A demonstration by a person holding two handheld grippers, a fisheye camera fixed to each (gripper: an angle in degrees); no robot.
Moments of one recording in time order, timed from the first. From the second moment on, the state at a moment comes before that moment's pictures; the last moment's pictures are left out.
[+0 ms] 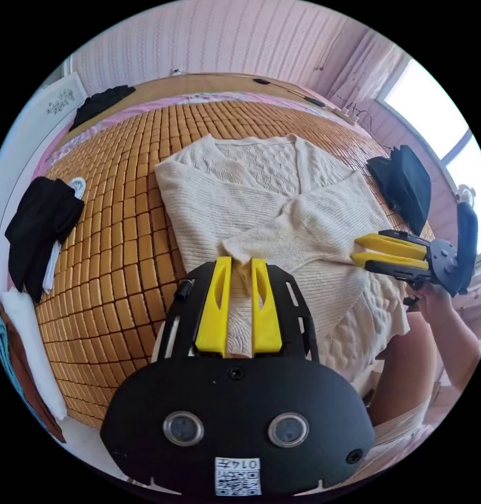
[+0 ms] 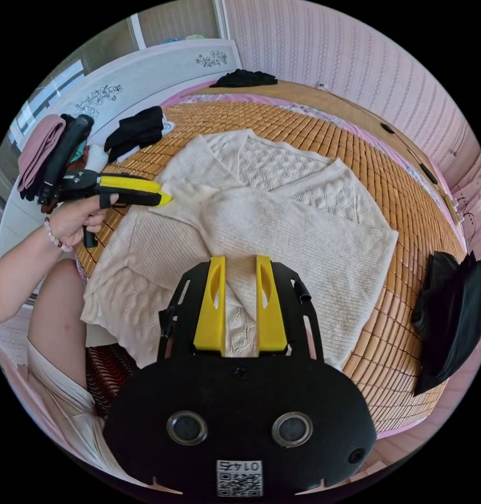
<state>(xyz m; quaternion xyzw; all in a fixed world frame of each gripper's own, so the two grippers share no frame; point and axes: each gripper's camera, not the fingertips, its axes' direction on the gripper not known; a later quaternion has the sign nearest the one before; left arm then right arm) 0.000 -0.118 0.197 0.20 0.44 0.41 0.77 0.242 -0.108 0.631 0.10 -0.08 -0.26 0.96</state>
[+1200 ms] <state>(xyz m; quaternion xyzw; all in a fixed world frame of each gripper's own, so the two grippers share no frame) -0.065 -0.320 0.234 0.10 0.55 0.31 0.77 0.395 -0.280 0.586 0.09 -0.13 0.04 0.99</state>
